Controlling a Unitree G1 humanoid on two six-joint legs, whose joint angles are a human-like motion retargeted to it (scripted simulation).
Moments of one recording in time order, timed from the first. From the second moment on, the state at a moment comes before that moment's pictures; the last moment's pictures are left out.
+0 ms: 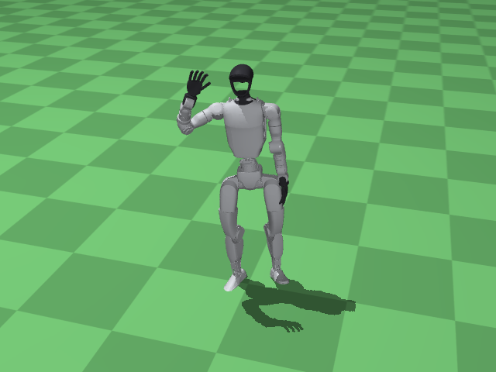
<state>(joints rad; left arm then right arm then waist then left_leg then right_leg) -0.02 0.09 0.04 1.64 -0.04 0.08 -0.08 -0.76 -1.04 -0.15 -0.32 -0.54 -0.23 -0.57 -0.12 -0.01 -0.05 0.11 0.05 0.46 -0.01 -0.40 -0.16 0.05 -0.14 -0.47 0.03 0.02 0.07</state>
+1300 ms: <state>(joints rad) -0.02 0.09 0.02 1.66 -0.03 0.08 -0.07 -0.72 -0.69 -0.26 -0.02 -0.23 0.11 -0.45 -0.11 -0.02 -0.07 0.10 0.05 0.44 0.00 -0.40 -0.16 0.06 -0.14 -0.49 0.03 0.02 0.07</state>
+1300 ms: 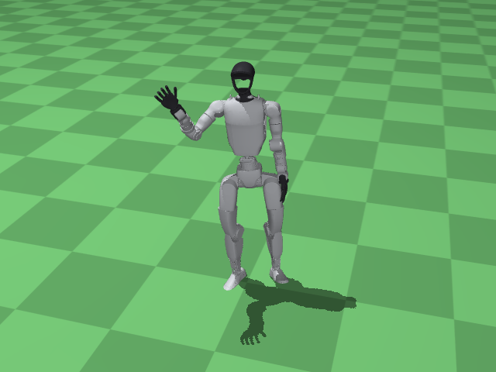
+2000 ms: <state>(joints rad) -0.04 0.08 0.01 1.63 -0.04 0.08 -0.07 -0.71 -0.92 -0.17 -0.29 -0.61 -0.10 -0.46 -0.11 0.01 -0.06 0.10 0.05 0.43 0.00 -0.40 -0.15 0.06 -0.14 -0.49 0.03 0.02 0.06</state>
